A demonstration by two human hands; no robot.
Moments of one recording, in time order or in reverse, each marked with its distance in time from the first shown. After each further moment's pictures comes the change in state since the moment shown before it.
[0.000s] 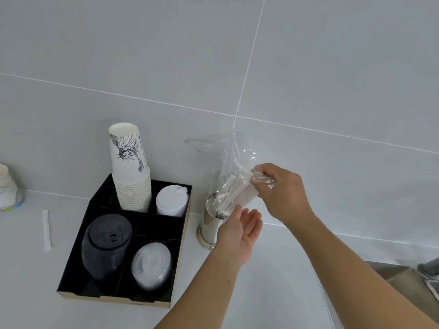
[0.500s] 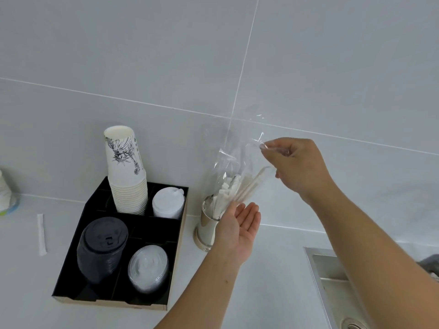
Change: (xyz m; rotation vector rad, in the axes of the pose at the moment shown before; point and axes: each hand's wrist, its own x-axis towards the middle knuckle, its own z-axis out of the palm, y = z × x) left_hand -0.004 0.001 0.010 -0.095 -0.055 0.007; right_hand 0.034 -0.031 -0.045 0.166 0.031 0.069
